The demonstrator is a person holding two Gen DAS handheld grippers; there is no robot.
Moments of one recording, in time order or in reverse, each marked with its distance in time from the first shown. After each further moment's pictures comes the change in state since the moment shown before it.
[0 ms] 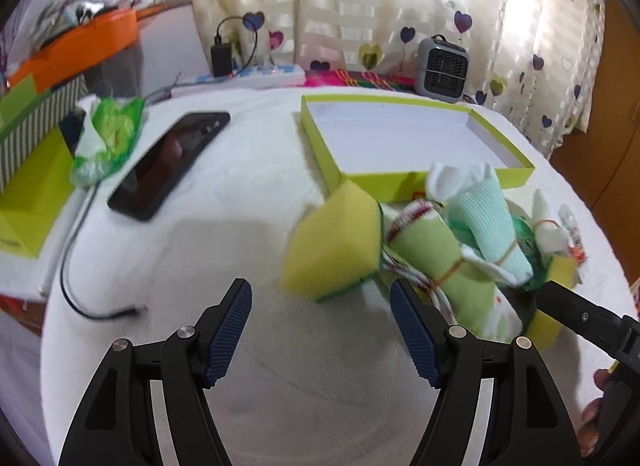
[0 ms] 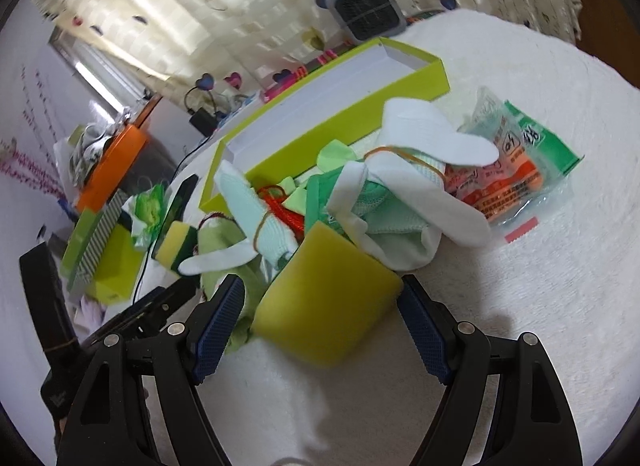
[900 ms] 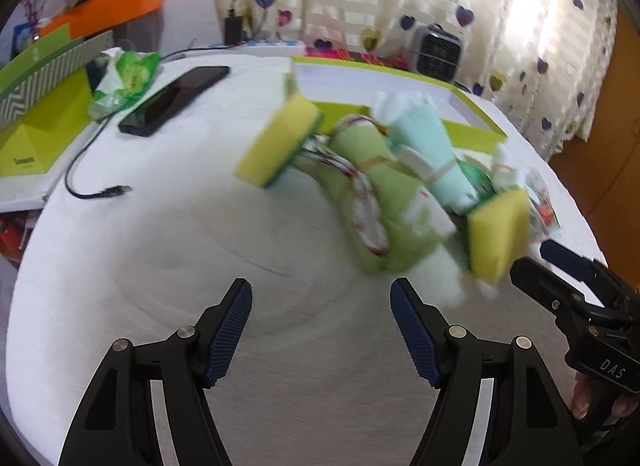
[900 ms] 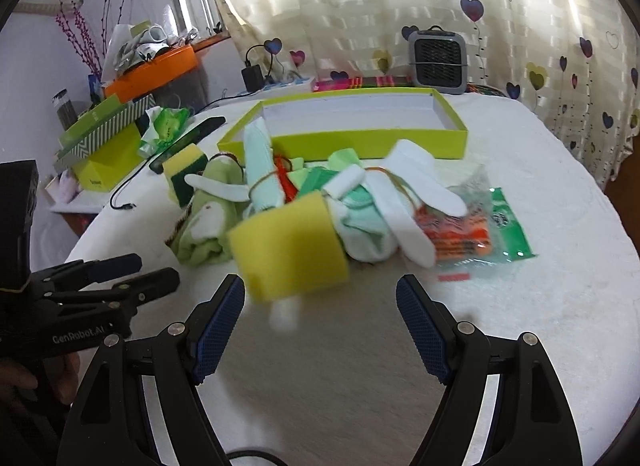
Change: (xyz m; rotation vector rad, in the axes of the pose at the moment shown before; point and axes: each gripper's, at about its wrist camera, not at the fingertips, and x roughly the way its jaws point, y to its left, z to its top) left arm -0.035 -0.037 -0.063 -0.118 0.041 0.001; right arm -0.028 0.003 -0.018 -0.504 -0.015 -0.056
